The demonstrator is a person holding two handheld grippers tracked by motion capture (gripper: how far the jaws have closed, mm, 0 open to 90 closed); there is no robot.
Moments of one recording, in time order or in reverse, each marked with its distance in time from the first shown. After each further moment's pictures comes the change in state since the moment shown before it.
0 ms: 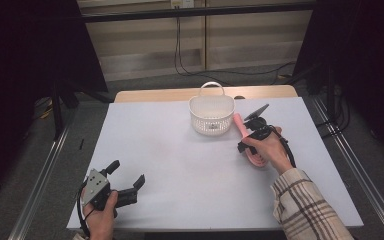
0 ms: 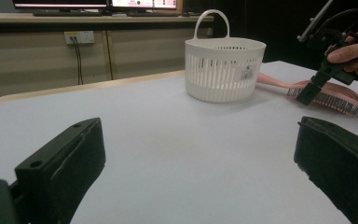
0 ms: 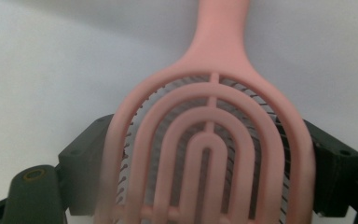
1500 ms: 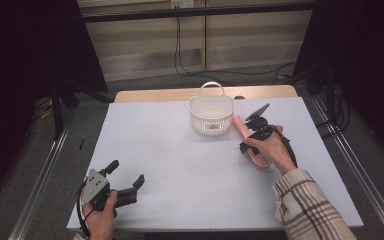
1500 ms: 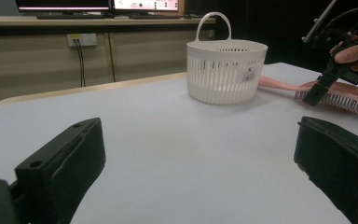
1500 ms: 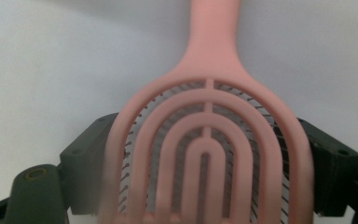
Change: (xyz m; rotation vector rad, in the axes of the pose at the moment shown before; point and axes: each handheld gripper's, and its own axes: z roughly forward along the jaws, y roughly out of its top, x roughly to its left) left arm 0.000 0.001 -0.001 -0.004 0.011 0.011; right arm -0.001 -0.002 -0.005 0.031 -0.025 -0.011
